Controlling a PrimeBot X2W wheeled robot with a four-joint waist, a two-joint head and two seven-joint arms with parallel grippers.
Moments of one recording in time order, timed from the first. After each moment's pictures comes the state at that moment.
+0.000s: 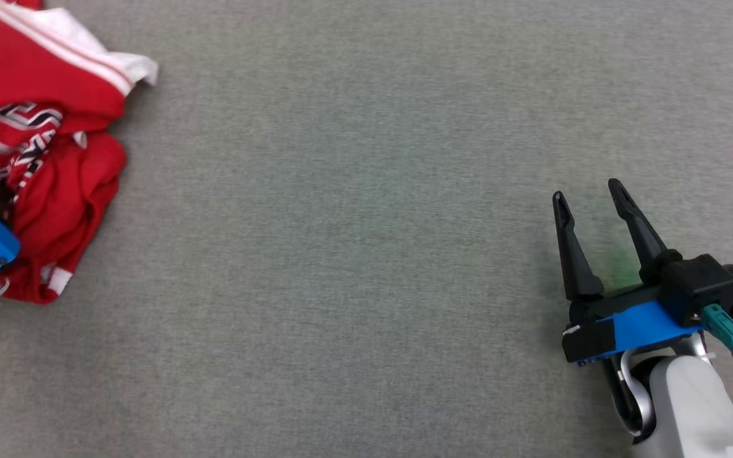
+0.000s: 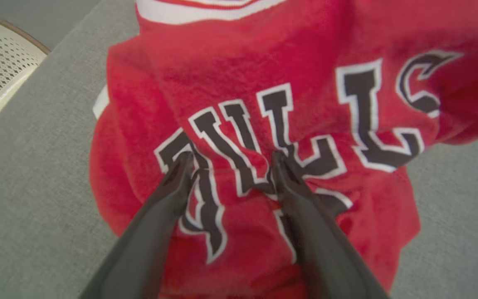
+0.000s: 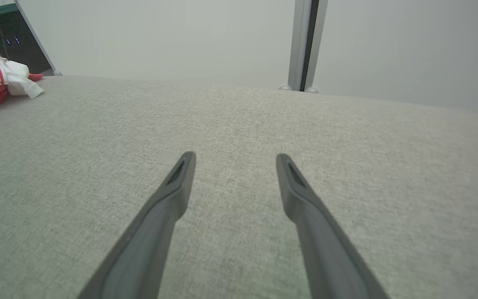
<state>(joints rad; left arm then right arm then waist) -0.57 0.44 0.05 0.42 -0.64 0.13 0.62 -0.27 -0.05 0.02 0.11 0.02 0.13 -0.16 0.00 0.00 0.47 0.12</state>
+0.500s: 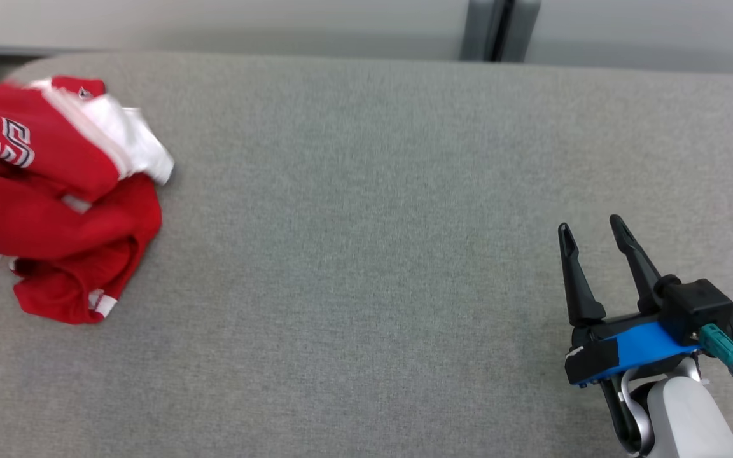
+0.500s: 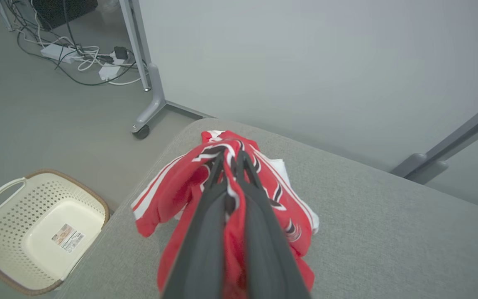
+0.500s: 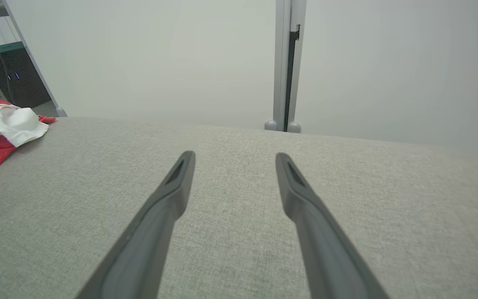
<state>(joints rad) -0.59 0.57 0.06 0.21 -0.62 0.09 0.62 -0.24 -0.05 0.01 0.21 0.07 0.13 -0.21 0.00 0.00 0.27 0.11</state>
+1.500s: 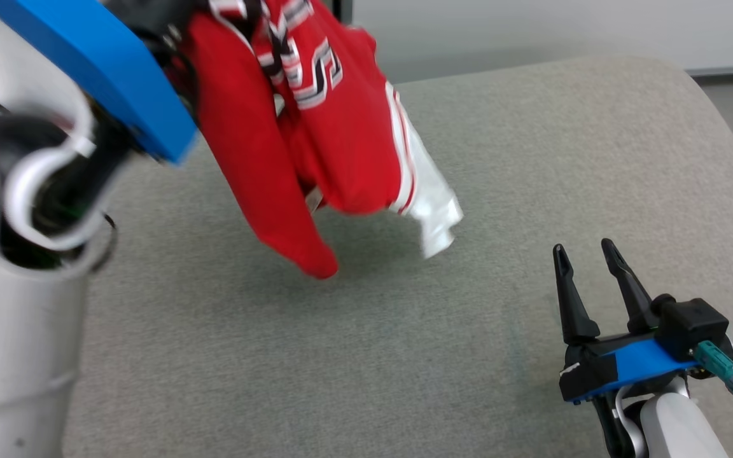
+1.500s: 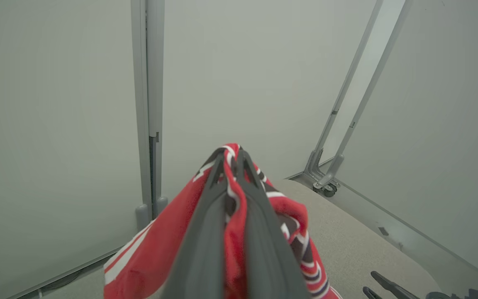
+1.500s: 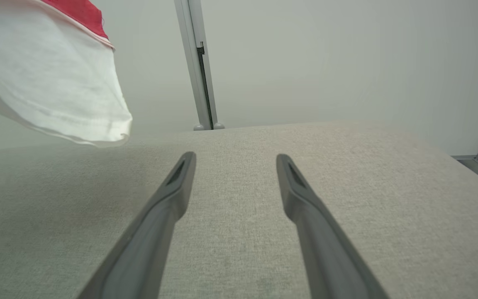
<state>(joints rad) -0.85 0.32 -0.25 -0.11 -0.77 -0.05 0.70 -0.21 -0.05 0.03 0.26 0.16 0.13 -0.24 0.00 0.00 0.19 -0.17</state>
